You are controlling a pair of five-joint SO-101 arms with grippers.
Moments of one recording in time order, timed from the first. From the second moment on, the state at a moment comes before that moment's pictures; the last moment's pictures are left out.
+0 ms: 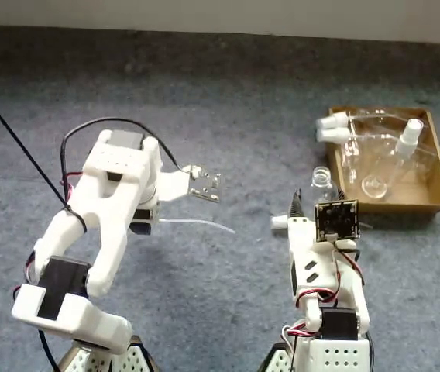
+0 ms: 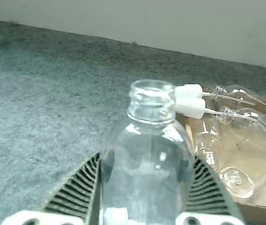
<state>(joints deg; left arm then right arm) 4.9 1.3 19.7 80.8 -77.6 -3.3 -104.6 95.5 33.3 10.5</state>
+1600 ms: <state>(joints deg) 4.4 -9.0 20.6 80.0 -77.5 -3.3 -104.6 95.5 33.3 10.5</state>
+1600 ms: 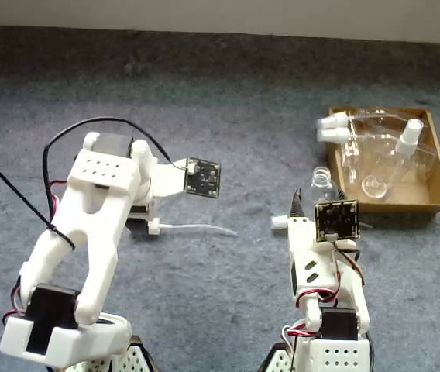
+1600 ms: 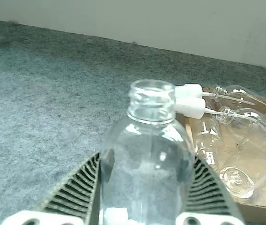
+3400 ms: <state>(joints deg) 5.9 -10.8 39.3 63.4 43.2 -3.3 -104.6 95.5 33.3 10.5</state>
